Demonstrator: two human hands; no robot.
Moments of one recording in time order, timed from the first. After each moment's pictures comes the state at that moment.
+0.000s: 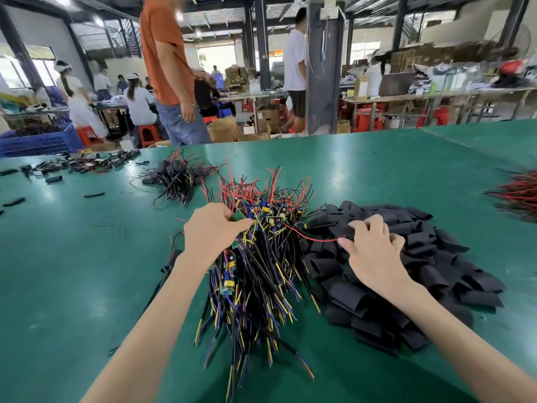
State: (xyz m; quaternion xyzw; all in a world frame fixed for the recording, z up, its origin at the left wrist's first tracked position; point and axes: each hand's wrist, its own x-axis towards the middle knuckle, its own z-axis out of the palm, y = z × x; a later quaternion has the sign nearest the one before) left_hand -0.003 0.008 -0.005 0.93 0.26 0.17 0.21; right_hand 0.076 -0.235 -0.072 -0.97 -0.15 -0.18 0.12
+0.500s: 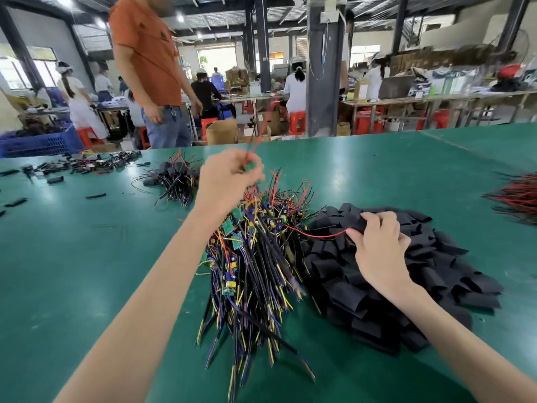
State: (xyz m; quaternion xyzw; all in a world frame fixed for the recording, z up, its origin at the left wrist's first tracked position) left_hand 0.010 -0.012 0.051 0.81 0.06 0.36 0.46; right_hand 0.082 -0.236 -0.074 -0.94 -0.10 -0.26 0.21
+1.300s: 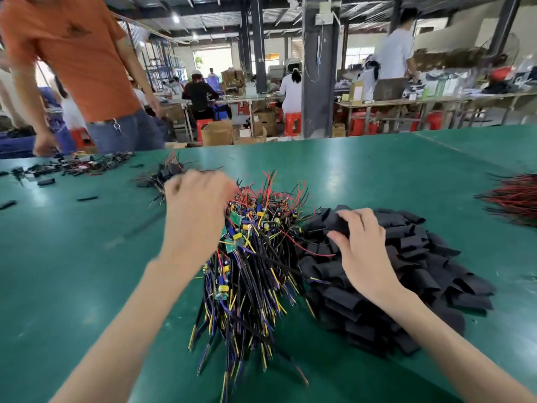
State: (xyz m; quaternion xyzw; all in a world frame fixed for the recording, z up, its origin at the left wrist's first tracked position) left_hand -0.028 0.000 0.026 0.91 0.05 0.42 -0.01; right_hand 0.069 -0.230 -0.062 -0.87 -0.25 -0.28 0.31
